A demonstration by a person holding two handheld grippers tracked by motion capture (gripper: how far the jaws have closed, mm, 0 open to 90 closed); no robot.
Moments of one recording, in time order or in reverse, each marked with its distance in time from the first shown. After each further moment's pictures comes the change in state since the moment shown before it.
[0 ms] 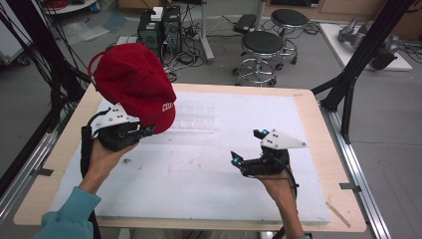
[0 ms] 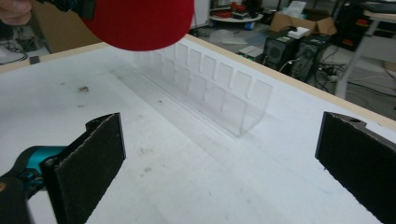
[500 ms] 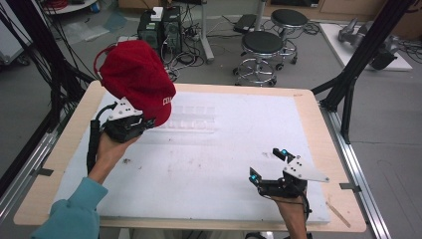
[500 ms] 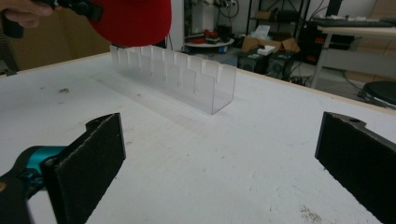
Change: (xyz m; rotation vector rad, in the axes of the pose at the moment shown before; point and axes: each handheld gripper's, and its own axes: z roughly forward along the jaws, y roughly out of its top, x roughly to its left) left arm 0.016 -0.003 0.026 0.036 0.097 0.011; right arm -0.002 -0.066 -0.039 -0.136 -0.098 0.049
